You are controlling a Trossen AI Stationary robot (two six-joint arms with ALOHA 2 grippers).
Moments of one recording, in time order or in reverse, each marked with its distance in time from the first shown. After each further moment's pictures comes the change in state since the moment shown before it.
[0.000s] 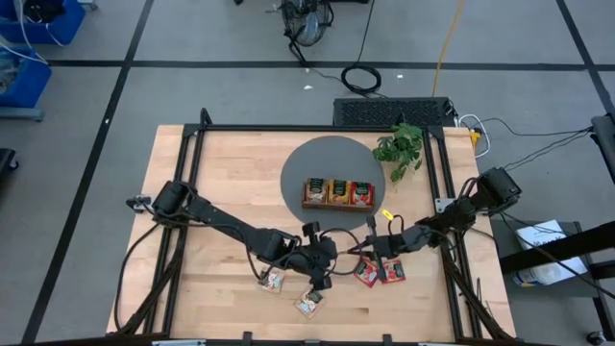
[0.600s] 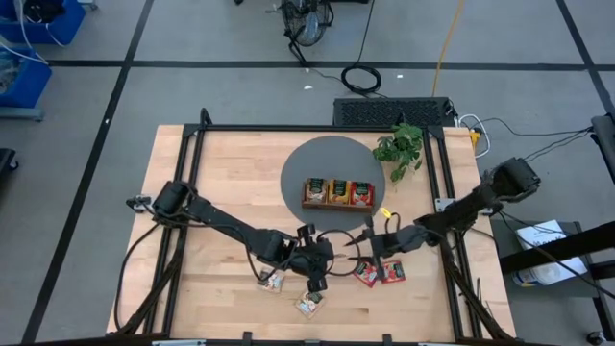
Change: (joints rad) left arm 0.006 0.004 0.000 -0.098 0.060 -0.077; right arm -0.018 -0.216 0.092 -0.444 -0.024 0.067
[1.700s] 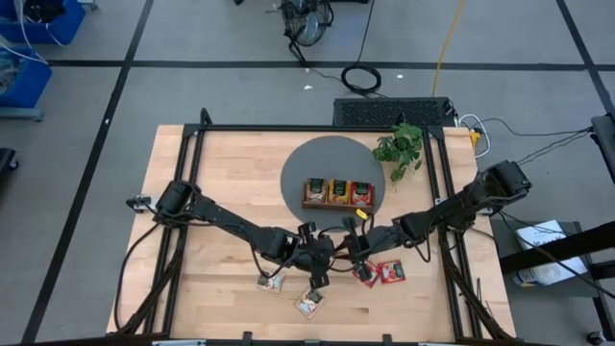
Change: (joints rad) left arm 0.024 0.022 0.000 -0.004 0.018 -0.018; right arm -0.101 0.096 0.290 -0.430 -0.163 -0.020
